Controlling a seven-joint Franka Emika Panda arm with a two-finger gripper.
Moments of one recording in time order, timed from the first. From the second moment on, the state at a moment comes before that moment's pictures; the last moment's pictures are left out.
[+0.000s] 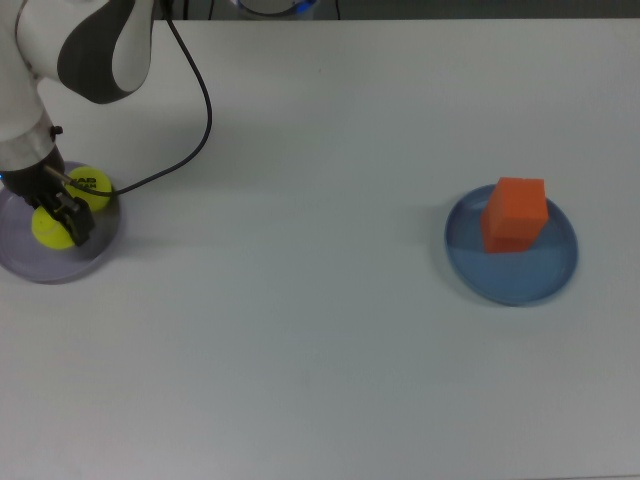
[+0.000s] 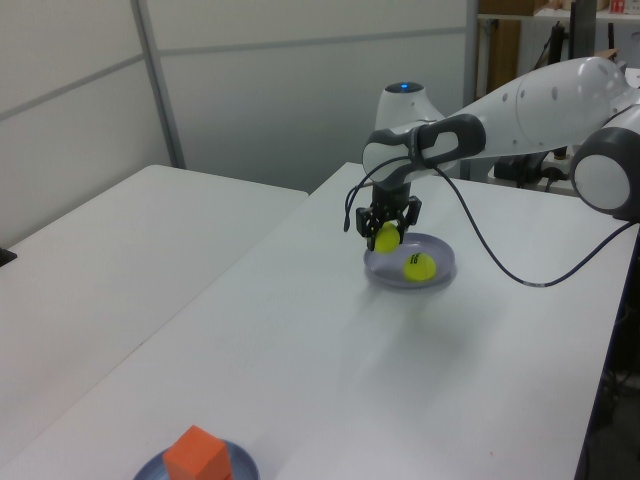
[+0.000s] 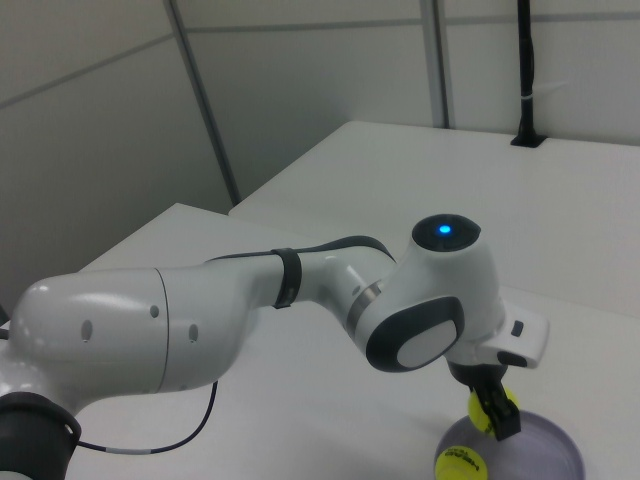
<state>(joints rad) 0.02 0.51 -0.23 -1.57 0.17 2.21 0.16</state>
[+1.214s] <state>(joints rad) 0.07 0.16 -0.07 -1.57 0.17 1.83 0.15</state>
